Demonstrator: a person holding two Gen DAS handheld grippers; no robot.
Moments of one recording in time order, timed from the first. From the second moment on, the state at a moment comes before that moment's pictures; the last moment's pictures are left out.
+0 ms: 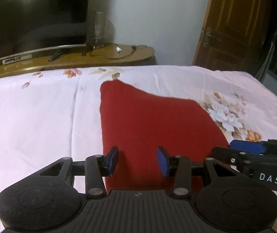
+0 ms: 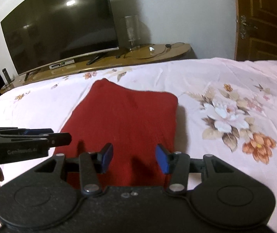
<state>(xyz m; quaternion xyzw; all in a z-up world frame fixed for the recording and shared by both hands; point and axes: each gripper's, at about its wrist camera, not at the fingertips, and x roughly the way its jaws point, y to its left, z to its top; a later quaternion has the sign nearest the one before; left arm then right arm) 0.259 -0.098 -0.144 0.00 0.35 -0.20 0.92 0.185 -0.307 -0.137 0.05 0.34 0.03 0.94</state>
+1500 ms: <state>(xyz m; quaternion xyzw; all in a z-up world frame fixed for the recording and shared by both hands) 0.334 -0.090 -0.178 -0.05 0.40 -0.18 0.90 0.259 -0.336 -0.169 0.07 0.39 0.03 0.92</state>
